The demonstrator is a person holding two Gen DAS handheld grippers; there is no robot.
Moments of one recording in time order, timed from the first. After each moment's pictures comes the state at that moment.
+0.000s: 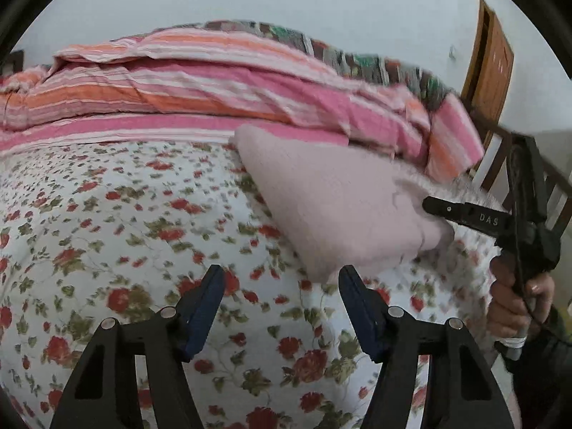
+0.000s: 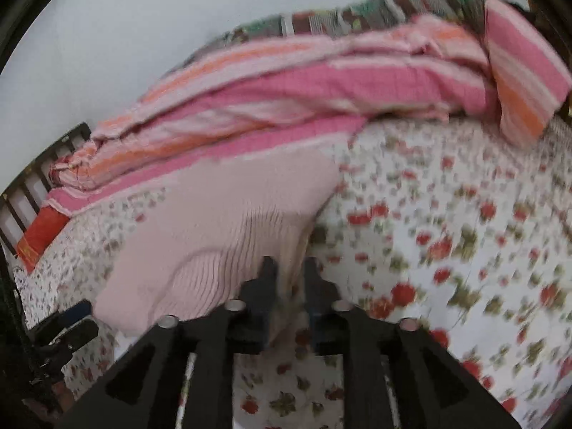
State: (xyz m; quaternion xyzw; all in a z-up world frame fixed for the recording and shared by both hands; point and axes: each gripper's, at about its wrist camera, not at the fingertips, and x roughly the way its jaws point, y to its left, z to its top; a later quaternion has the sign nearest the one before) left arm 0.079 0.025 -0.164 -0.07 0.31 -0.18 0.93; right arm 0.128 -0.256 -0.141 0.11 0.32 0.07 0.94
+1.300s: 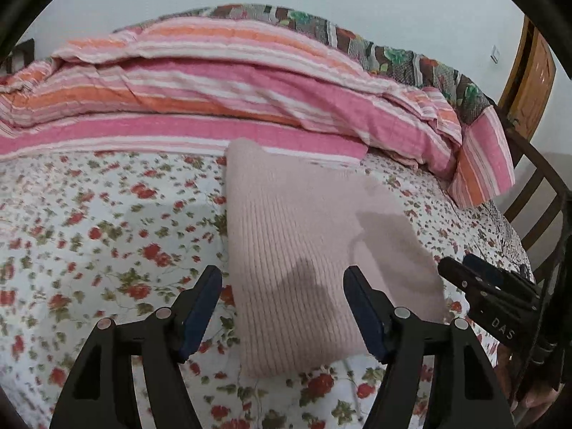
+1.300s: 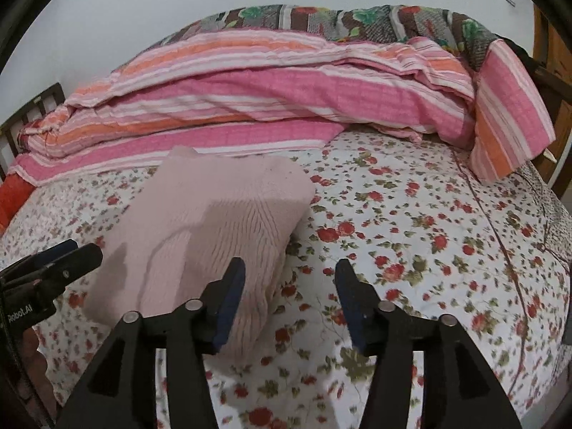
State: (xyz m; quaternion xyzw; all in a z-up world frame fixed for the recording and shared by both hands) left arm 0.136 -0.032 -0.107 -0.08 0.39 -0.11 0.91; right arm 0.127 -0.243 -0.102 0.03 0.39 0.00 0.92
